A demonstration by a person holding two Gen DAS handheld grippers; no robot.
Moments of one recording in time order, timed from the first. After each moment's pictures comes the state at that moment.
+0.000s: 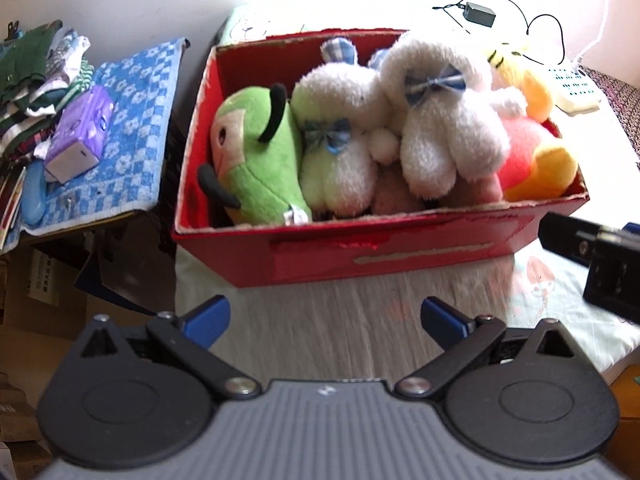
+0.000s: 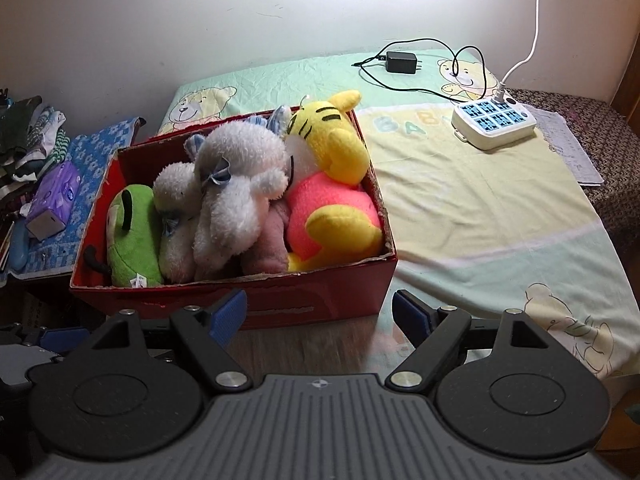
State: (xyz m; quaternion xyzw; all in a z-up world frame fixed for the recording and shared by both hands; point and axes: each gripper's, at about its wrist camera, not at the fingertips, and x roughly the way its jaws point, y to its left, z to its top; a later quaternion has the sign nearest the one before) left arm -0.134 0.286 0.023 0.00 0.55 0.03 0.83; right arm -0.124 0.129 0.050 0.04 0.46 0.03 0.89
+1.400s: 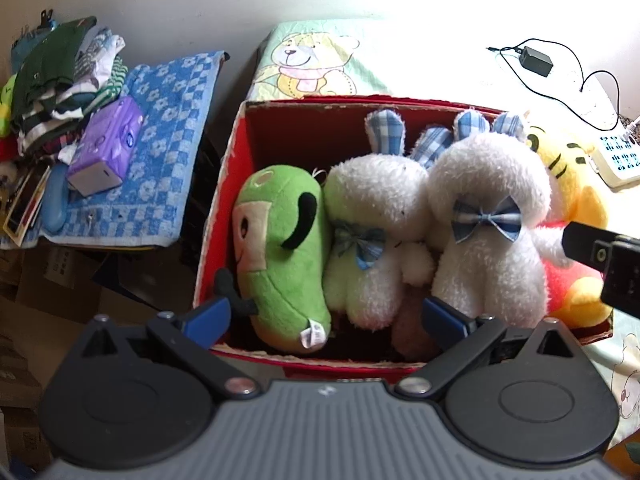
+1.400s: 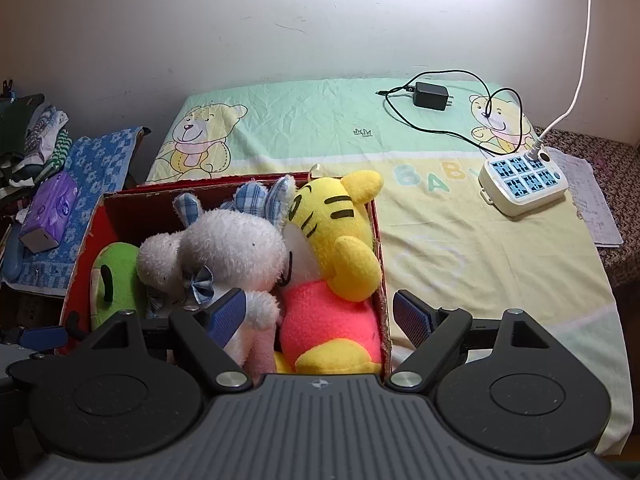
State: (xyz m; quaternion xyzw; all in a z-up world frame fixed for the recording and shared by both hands) left arm -0.062 0.298 0.037 -0.03 0.54 0.09 0.84; right arm -0.037 0.130 0.060 -0.01 0.47 0.07 0.88
